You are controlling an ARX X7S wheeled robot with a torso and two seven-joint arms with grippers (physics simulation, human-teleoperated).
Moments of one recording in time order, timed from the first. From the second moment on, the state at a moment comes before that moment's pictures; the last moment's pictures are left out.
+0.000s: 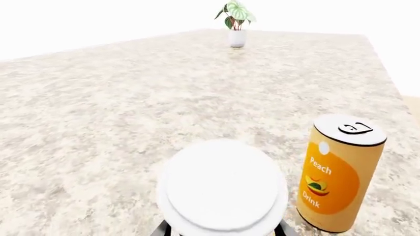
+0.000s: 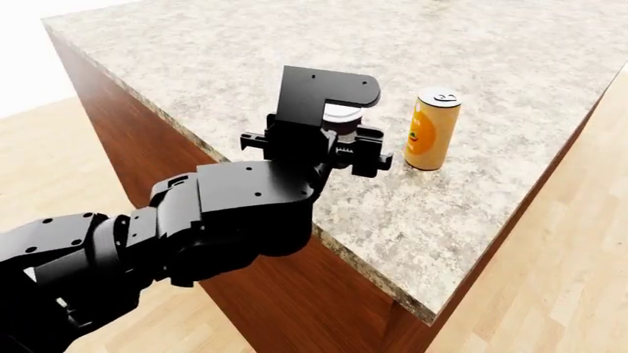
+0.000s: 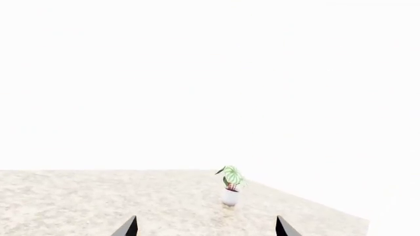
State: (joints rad) left arm -1.40 -0.31 1.32 -0.01 -1.49 -0.26 -0.95; right arm 1.94 0.82 -0.93 -0.31 1.61 0.81 1.04
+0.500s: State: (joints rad) left arm -1.37 -0.27 1.34 -0.09 -1.46 -0.25 -0.90; right arm 1.95 0.82 -0.93 -0.30 1.61 0.81 1.03
